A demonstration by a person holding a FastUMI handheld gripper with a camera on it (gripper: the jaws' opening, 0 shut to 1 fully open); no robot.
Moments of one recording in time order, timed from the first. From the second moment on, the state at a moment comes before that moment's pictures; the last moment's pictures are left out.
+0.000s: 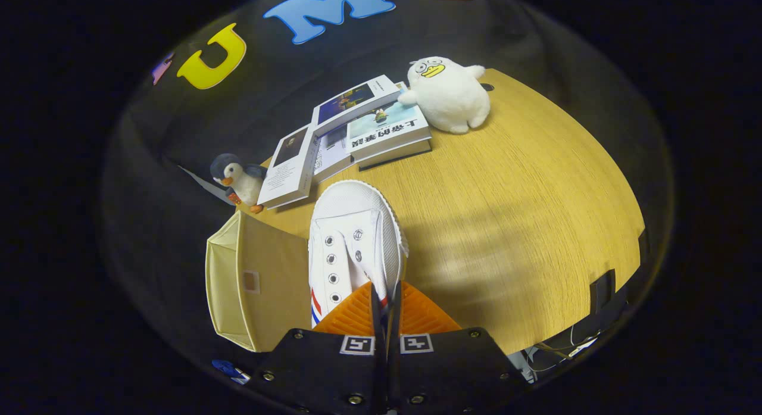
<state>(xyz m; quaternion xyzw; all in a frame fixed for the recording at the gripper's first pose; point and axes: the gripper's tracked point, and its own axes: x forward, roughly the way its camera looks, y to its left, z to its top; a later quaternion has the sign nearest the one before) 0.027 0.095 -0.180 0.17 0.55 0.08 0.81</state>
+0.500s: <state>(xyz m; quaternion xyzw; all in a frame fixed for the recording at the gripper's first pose) 0.037 0.187 -0.130 0.16 0.53 0.14 0.82</state>
